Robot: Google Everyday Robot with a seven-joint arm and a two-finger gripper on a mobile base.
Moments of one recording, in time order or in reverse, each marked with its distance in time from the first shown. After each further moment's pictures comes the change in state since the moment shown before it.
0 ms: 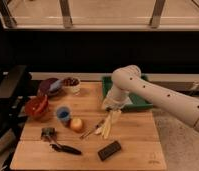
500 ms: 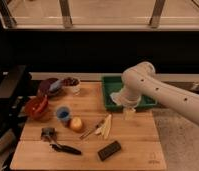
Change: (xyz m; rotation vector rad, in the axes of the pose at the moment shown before) arm 0.055 0.024 -0.043 0.052 0.188 0.107
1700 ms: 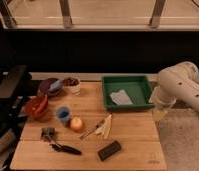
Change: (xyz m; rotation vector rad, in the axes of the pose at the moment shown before) arm 0.141 0.063 -0.065 0.118 0.174 0.327
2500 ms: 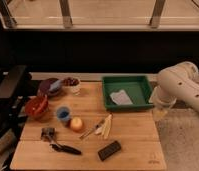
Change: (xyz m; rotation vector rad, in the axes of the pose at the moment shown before) arm 0.000 0.000 0.000 0.000 0.000 0.001
